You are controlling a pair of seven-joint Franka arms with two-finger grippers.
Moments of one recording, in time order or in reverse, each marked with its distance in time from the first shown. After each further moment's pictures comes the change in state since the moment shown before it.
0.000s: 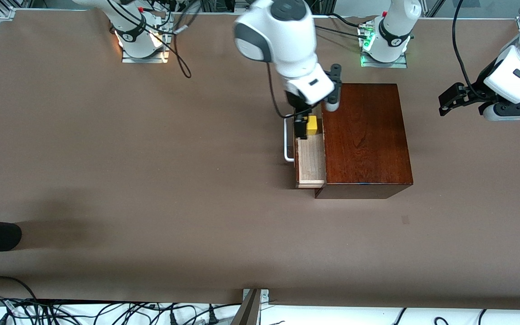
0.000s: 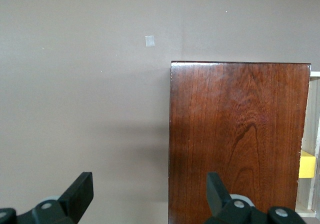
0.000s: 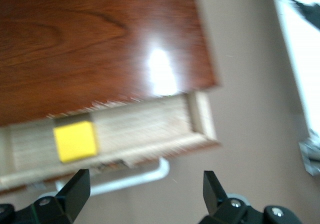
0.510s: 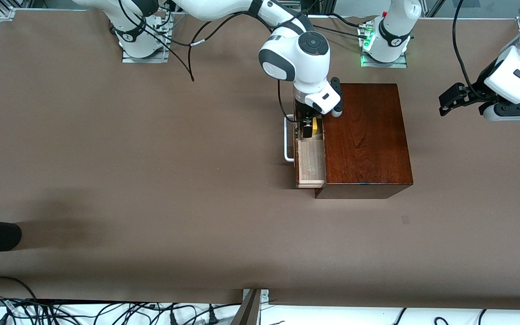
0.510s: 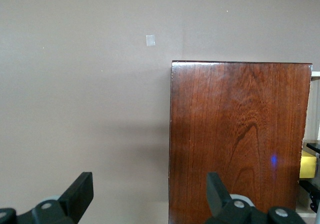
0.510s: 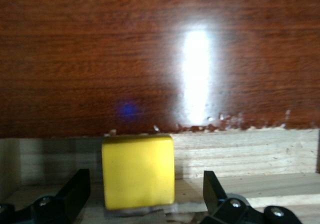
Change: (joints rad) left arm 0.001 0.000 0.002 -0.001 0.000 0.000 0.000; right arm 0.133 0.190 0.012 -0.049 -0.064 0.057 -0.060
